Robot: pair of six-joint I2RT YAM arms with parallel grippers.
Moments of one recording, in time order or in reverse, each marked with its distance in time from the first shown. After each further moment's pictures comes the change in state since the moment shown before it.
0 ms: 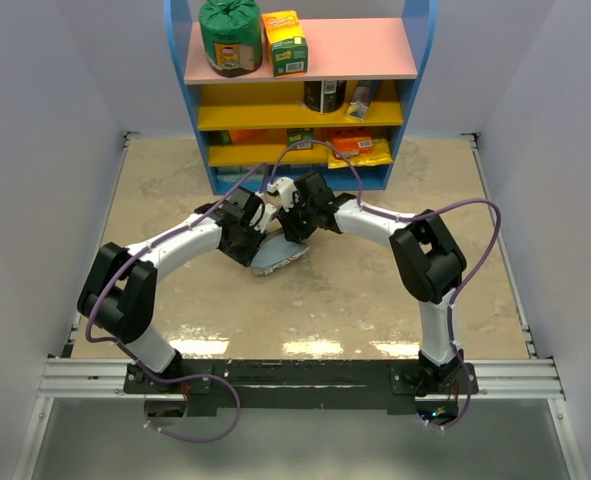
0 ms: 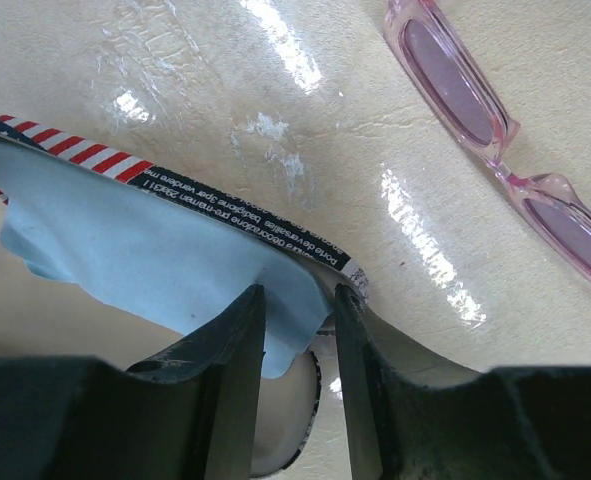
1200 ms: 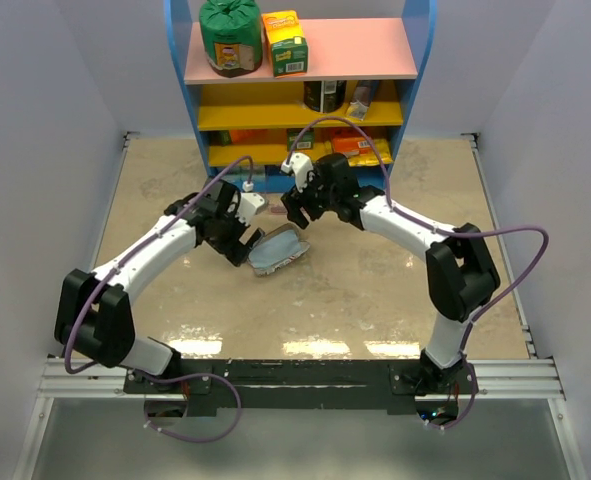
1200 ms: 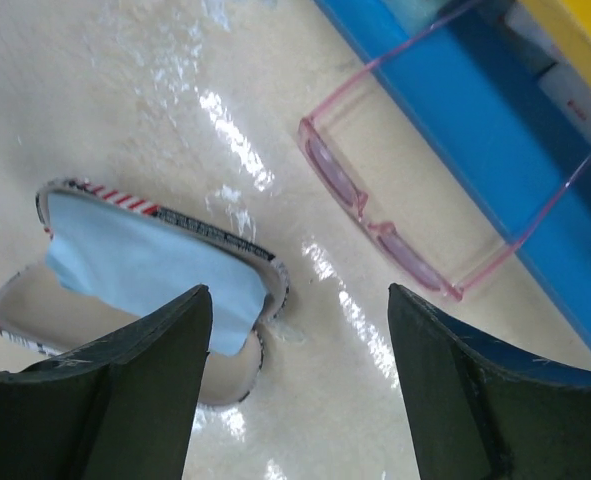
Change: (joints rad) left arm 0.101 -0.163 0.002 -0.042 0.091 0.216; right arm -0.063 -0.202 -0.056 0.098 -0.012 -0.083
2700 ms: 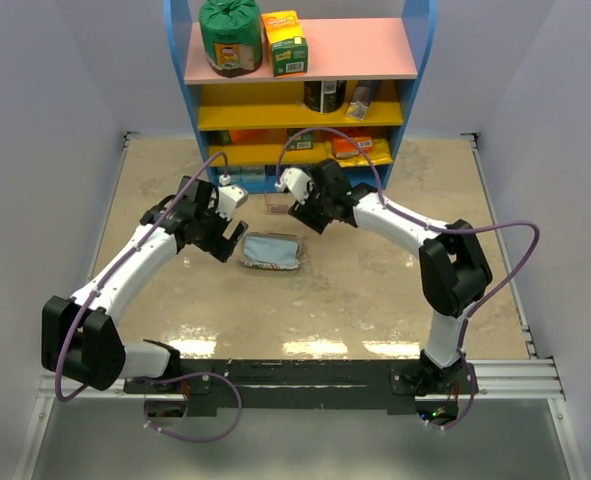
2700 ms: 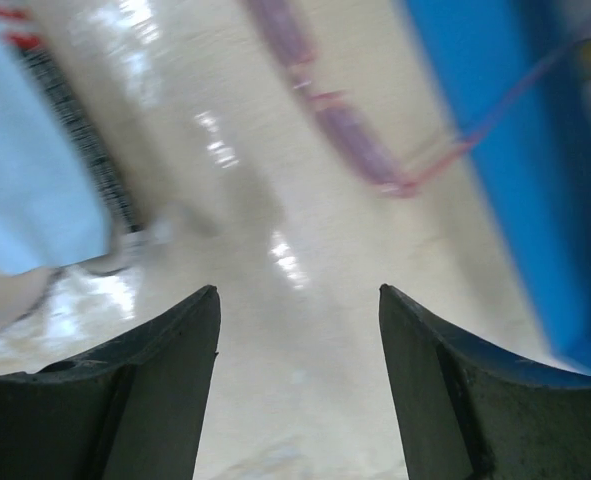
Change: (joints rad) left arm 0.111 -0.137 -0.044 0.000 -0.024 -0.008; right arm 0.032 0.036 0.019 -0.237 0.257 -0.264
